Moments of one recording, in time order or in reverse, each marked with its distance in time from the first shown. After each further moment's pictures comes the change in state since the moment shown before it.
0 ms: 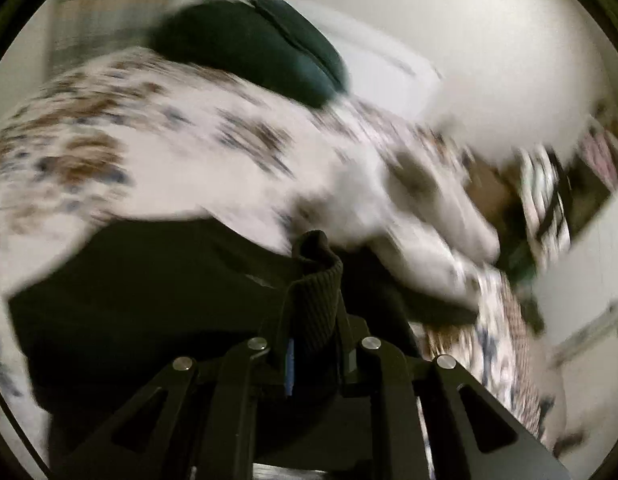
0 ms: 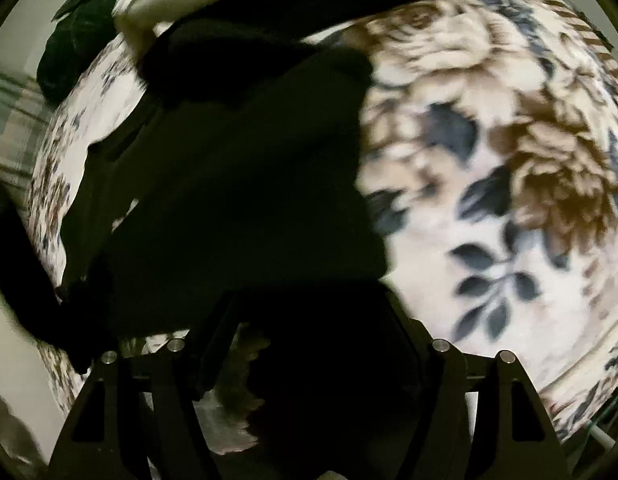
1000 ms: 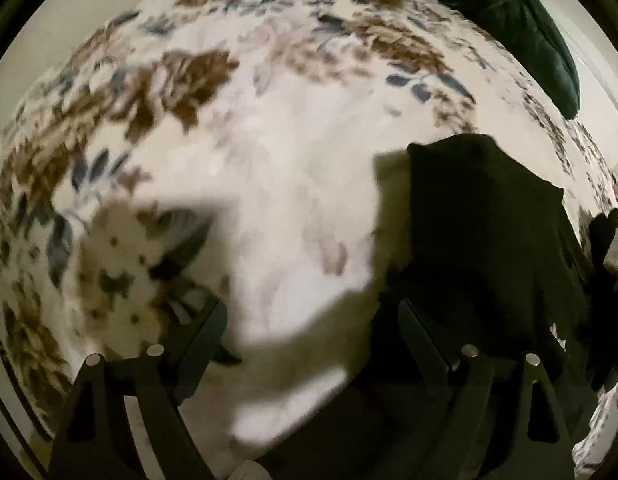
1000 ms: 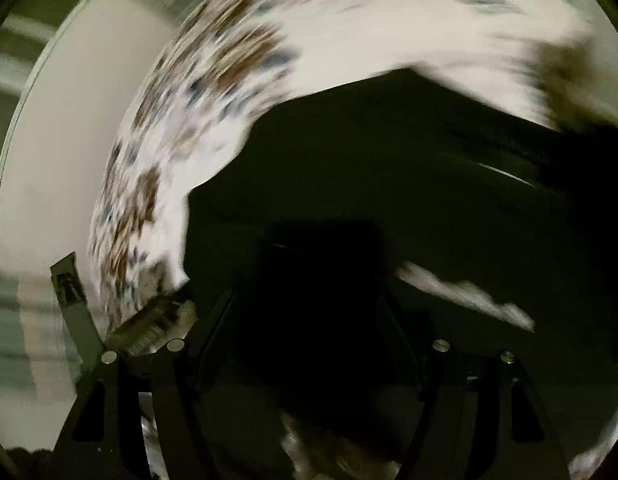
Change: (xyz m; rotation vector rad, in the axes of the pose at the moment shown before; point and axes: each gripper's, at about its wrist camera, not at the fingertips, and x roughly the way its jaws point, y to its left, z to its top) left arm -0.034 0.274 -0.077 -0.492 0.168 0.548; right arm 0.051 0.287 0.021 -0.791 0.322 0.303
